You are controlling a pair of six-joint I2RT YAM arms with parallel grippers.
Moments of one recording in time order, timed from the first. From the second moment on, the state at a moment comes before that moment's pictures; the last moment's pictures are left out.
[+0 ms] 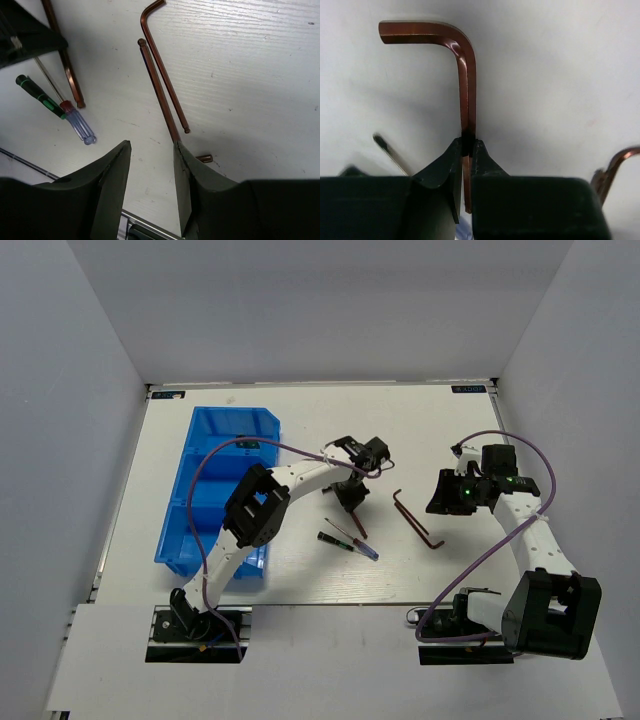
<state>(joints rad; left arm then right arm) -0.90 2.32 1.96 -1.09 -0.21 -1.34 -0.07 1.17 0.82 -0.72 -0.49 -0.06</state>
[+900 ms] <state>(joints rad) -0.61 1.61 1.47 -1.24 -0.58 -1.58 -0.01 1.31 0.83 -0.73 -0.57 -0.25</state>
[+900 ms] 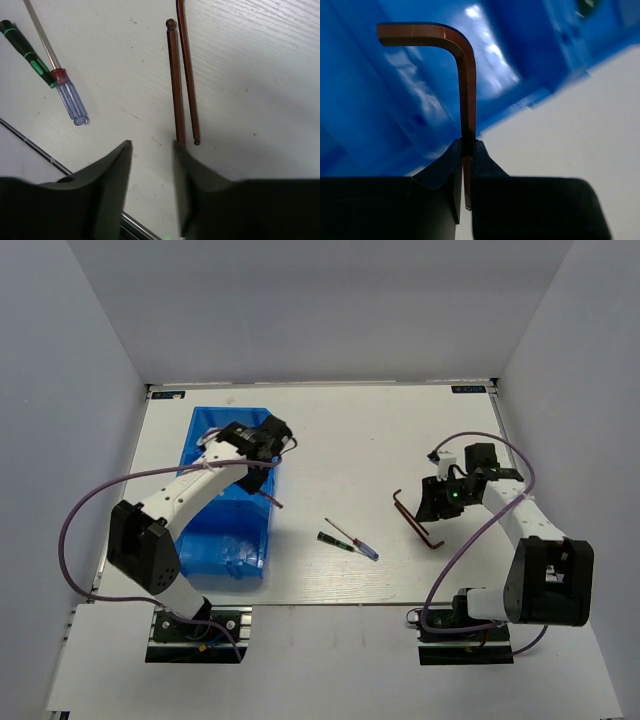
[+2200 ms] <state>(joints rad) -0.31 1.40 1.29 -0.83 -0.30 -0.82 0.19 1.50 0.82 -0.71 -0.32 -0.39</state>
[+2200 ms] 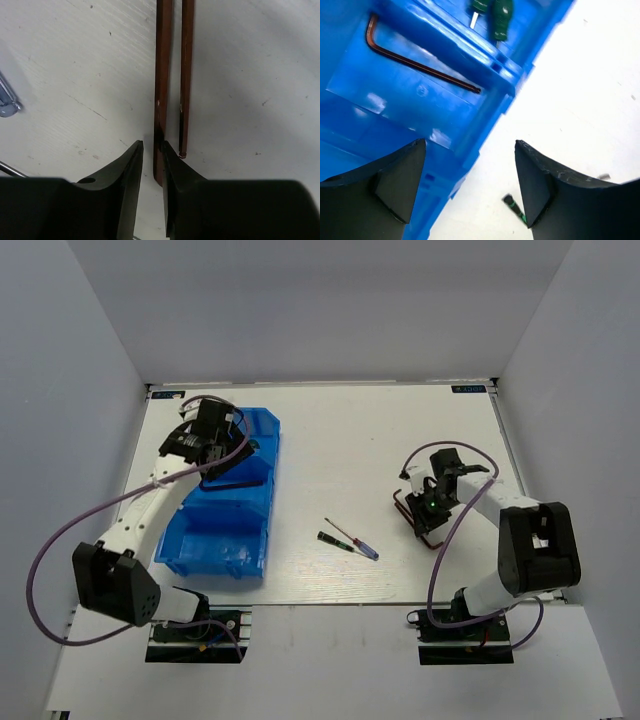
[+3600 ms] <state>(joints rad) -0.40 0.71 1.07 -0.65 0.02 -0.65 0.70 2.02 1.76 -0.56 -0.87 -0.48</state>
